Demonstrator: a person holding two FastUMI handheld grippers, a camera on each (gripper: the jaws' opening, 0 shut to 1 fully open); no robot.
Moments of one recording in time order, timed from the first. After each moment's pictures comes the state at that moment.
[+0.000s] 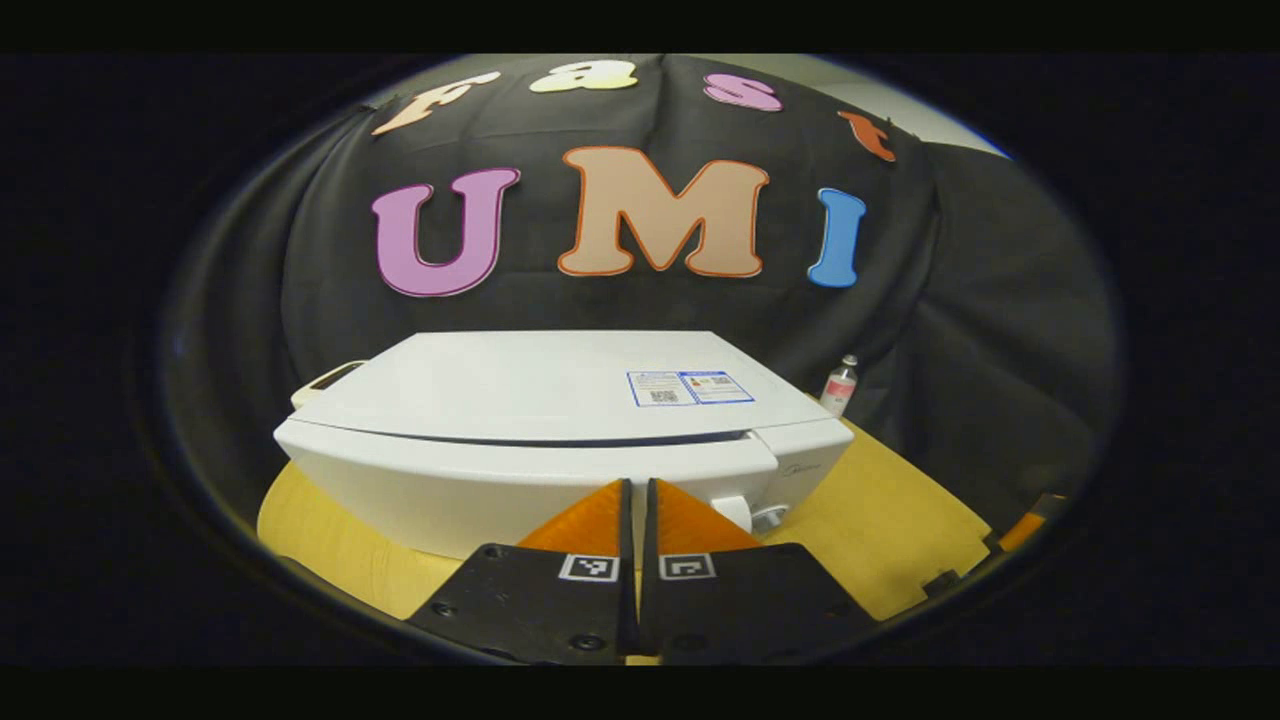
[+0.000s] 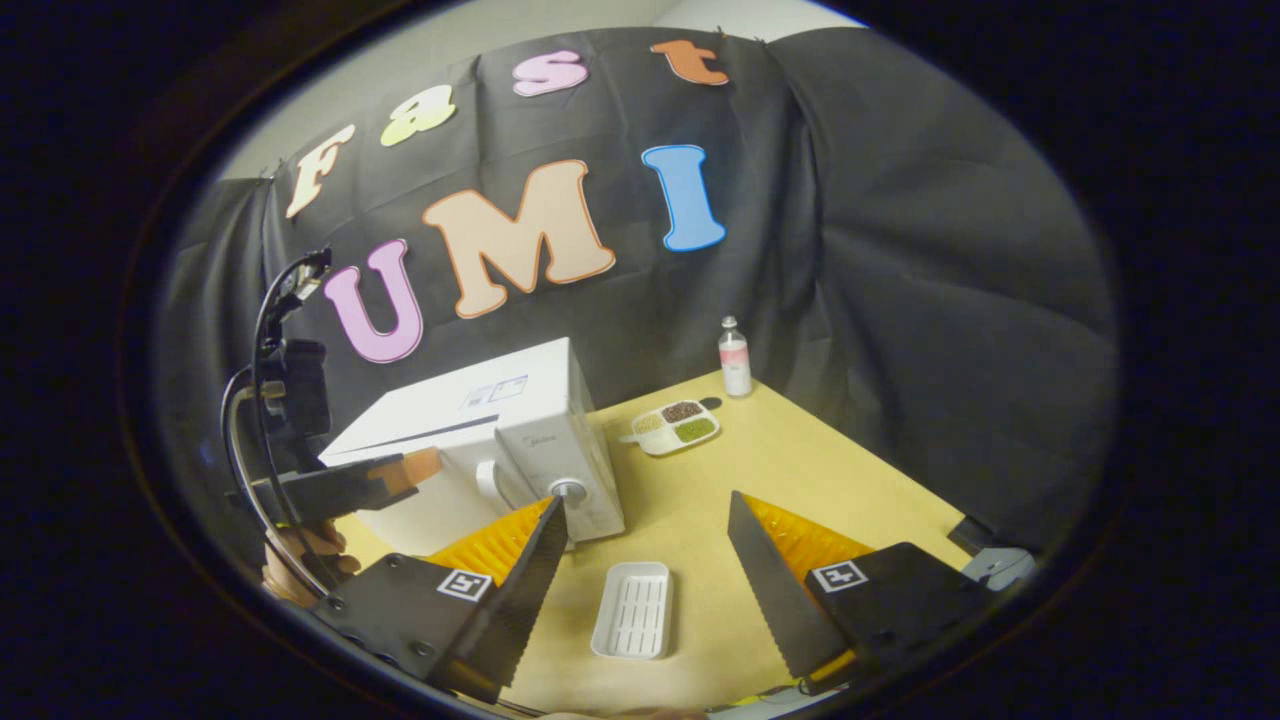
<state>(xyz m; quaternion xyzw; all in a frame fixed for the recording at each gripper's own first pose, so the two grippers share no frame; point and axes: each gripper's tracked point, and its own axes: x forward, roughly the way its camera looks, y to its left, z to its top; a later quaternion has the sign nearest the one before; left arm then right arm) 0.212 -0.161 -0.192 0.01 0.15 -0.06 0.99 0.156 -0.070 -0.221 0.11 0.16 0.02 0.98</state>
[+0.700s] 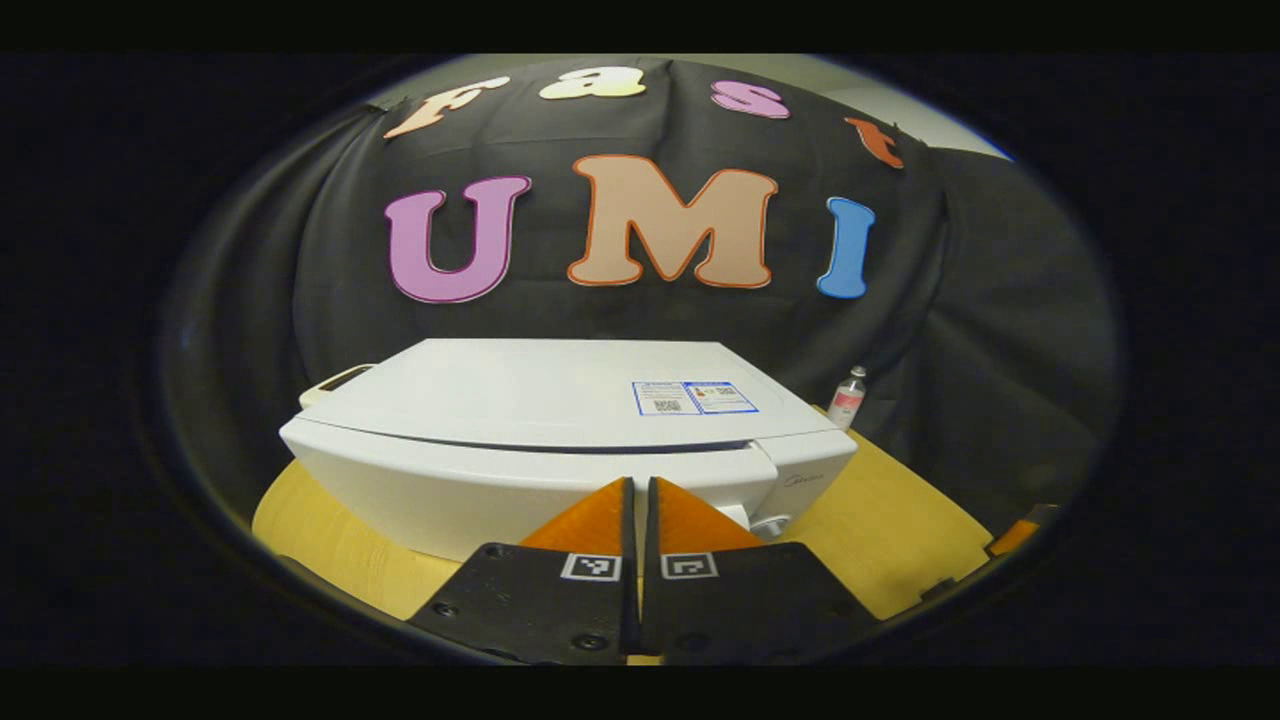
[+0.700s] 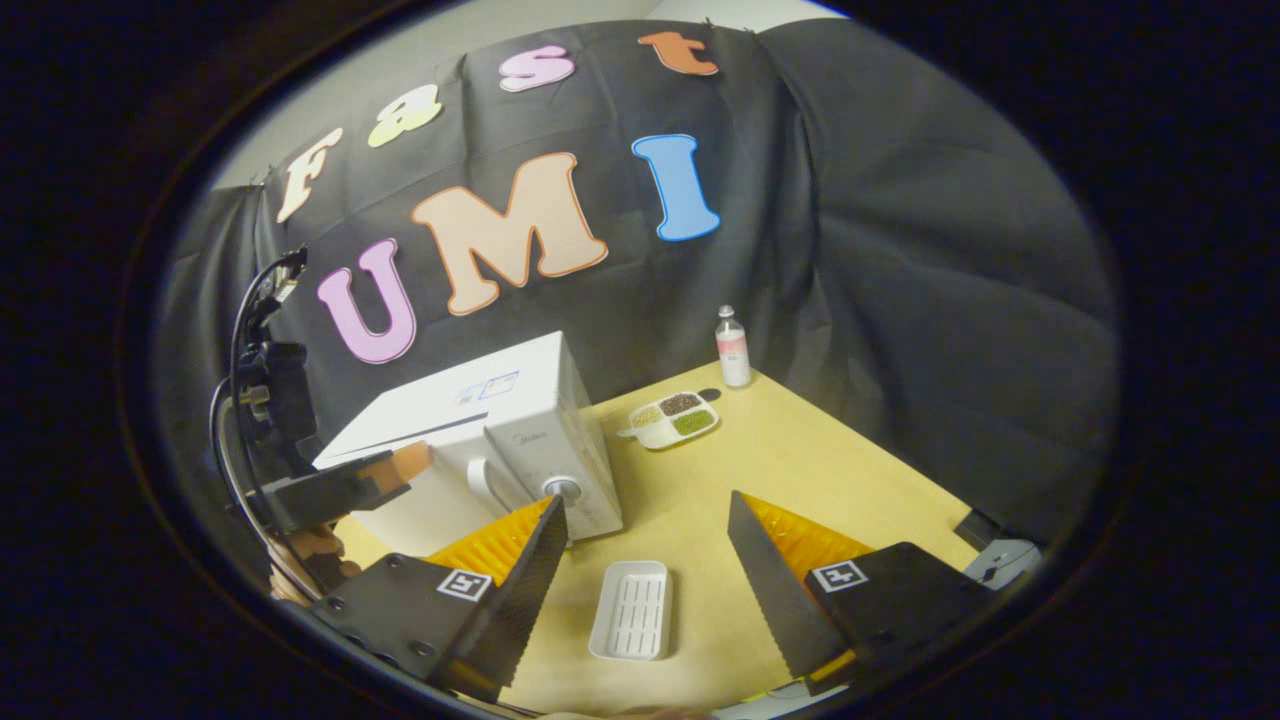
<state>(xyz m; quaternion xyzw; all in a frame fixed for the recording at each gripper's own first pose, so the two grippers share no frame) 0.215 -0.161 -0.190 0.01 0.14 -0.04 0.99 0.166 -0.069 -0.228 0.12 0.17 0.02 0.98</state>
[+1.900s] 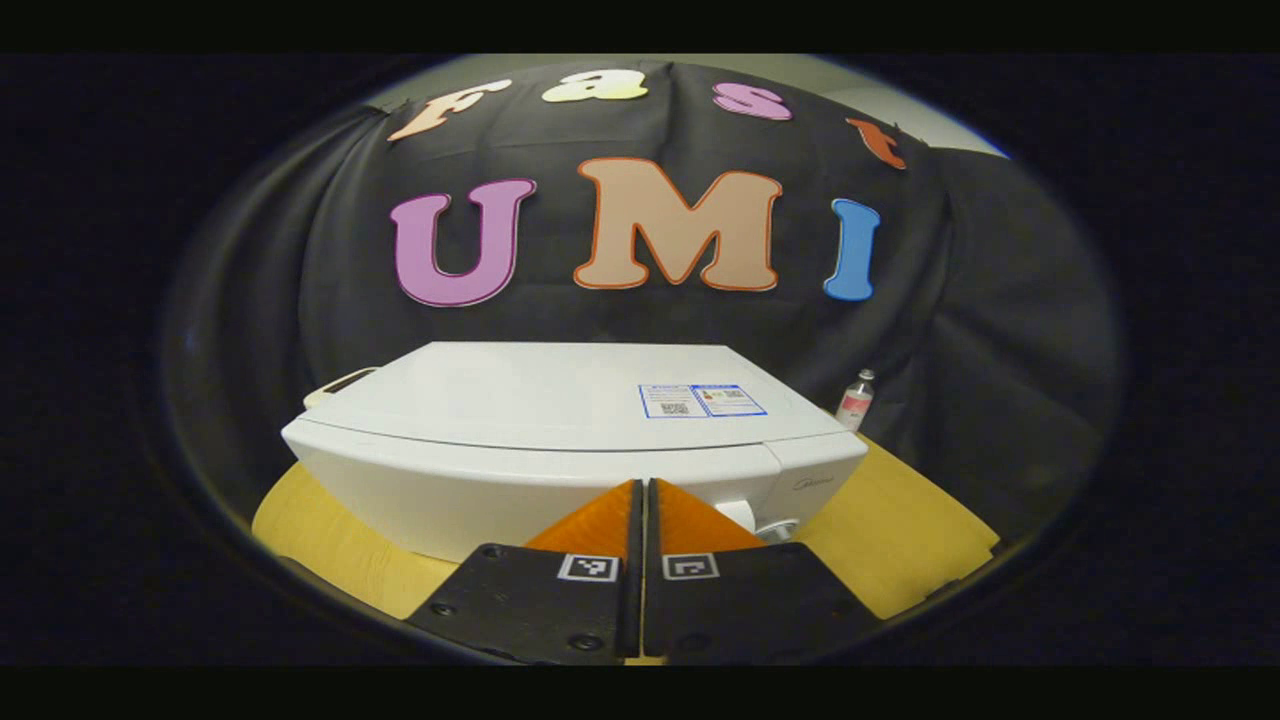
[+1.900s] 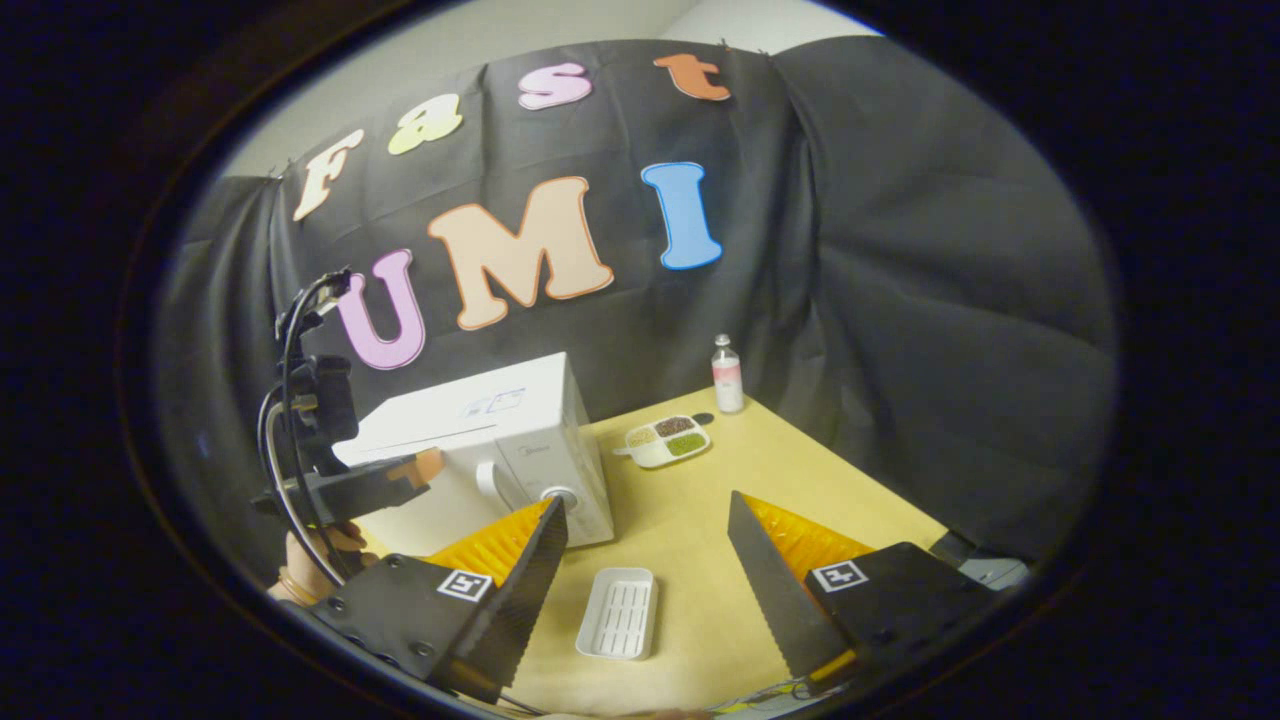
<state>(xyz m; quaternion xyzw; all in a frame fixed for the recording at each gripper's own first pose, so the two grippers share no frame) 0.220 -0.164 -0.183 0.00 0.12 -0.03 0.99 0.145 -0.077 -0.196 0.08 0.13 0.03 0.99</state>
